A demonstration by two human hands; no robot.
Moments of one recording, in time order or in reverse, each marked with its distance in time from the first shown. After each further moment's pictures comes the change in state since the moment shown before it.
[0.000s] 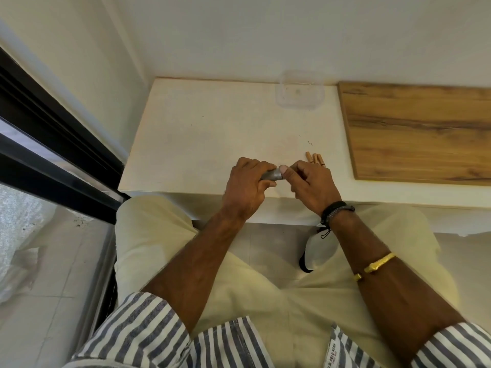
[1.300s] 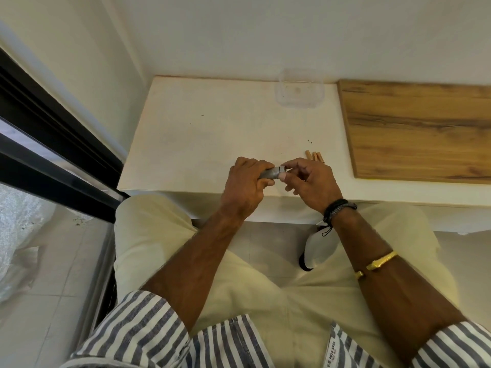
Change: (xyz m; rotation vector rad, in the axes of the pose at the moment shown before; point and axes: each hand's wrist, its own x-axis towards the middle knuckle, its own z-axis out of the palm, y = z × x) left_hand 0.001 0.001 -0.002 -0.011 -0.038 -0.048; right_hand -0.001 0.004 -0.005 0.124 -0.053 -0.018
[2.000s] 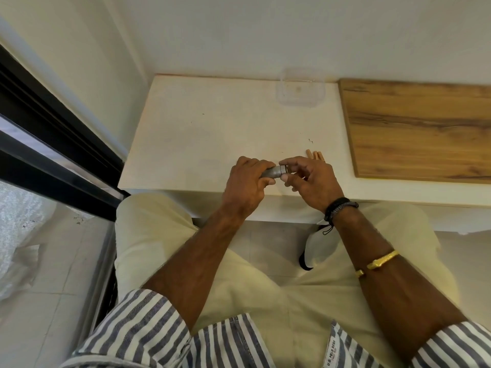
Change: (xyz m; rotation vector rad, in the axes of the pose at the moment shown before) left_hand 0.000 -0.003 0.002 0.005 -0.006 0.005; right_hand 0.000 0.000 0.000 -0.053 -0.015 -0.043
